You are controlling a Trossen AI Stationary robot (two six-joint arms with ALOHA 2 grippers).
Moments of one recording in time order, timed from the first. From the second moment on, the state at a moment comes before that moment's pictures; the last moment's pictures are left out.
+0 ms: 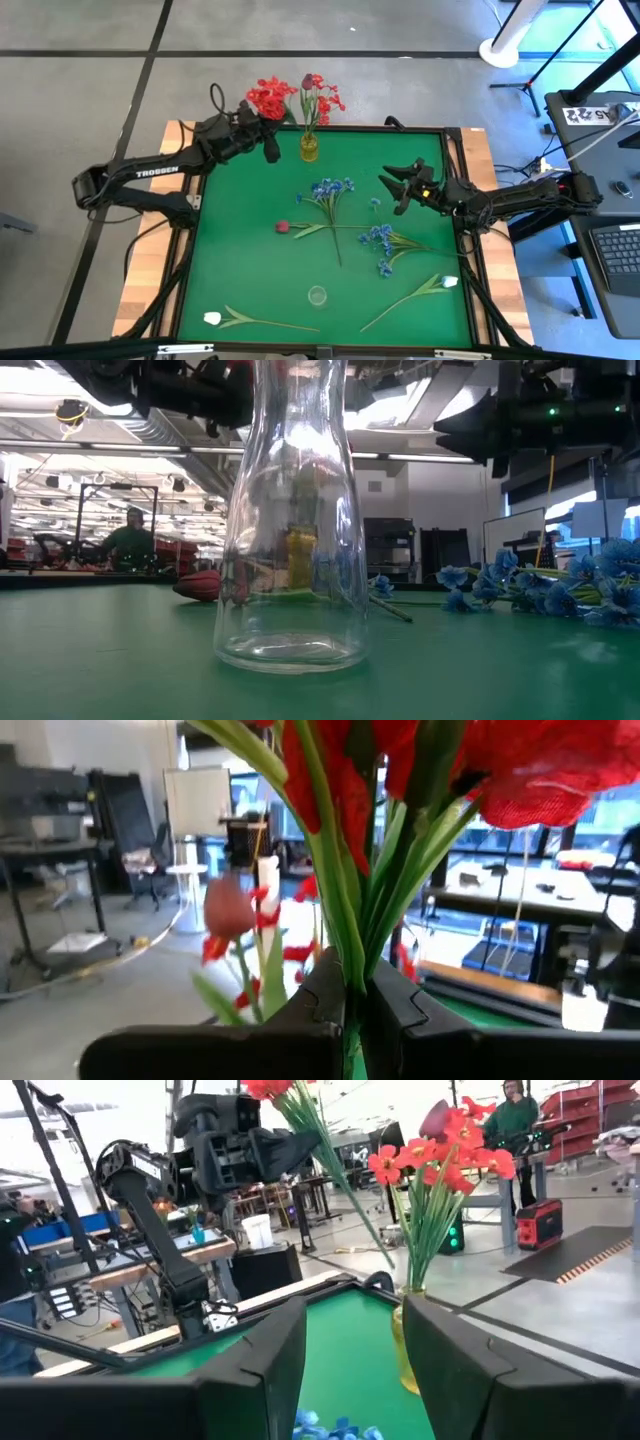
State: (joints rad) left arm 0.52 1.13 0.67 0.56 -0.11 0.01; right arm -0.01 0.91 0.20 0.87 0.40 0.17
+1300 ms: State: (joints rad) left arm 0.54 1.47 0.89 0.26 -0.17 0.07; right arm -0.01 0.91 0.20 0.86 0.37 0.21
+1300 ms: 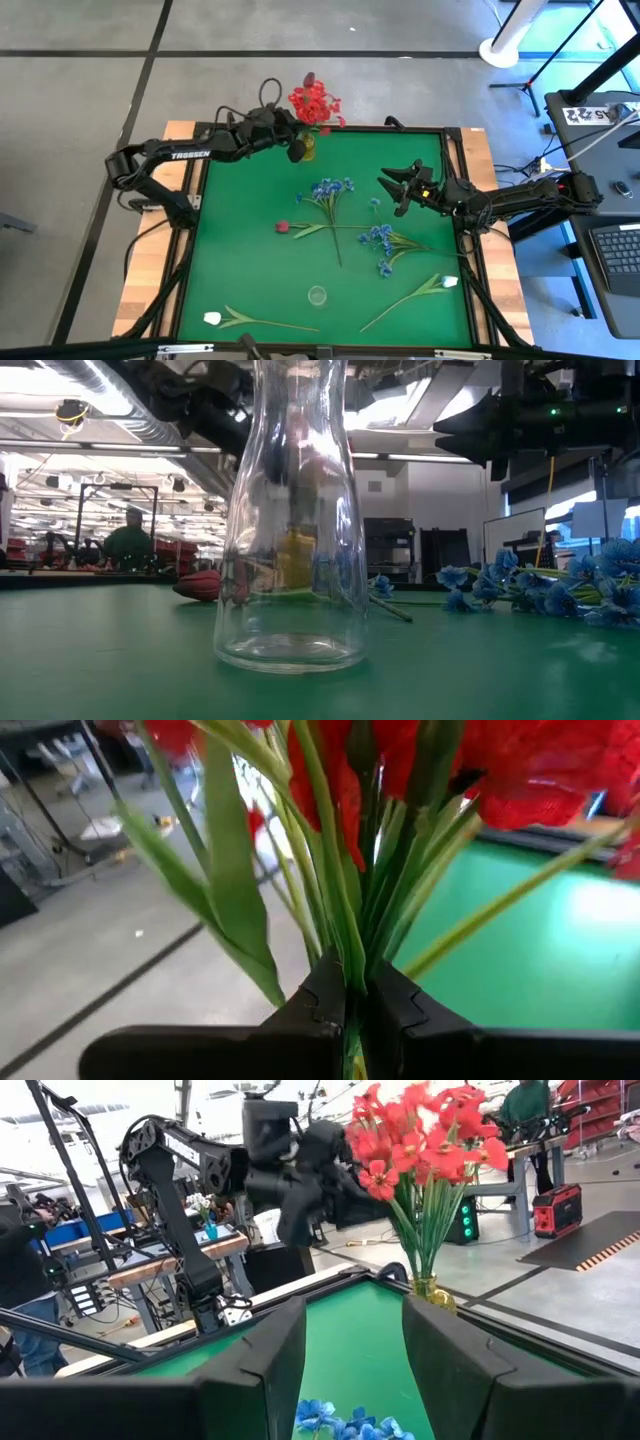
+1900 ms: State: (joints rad) left arm 0.54 1.49 0.89 0.18 -0.22 0.09; right arm -0.01 0.91 0.20 0.82 0.37 0.21
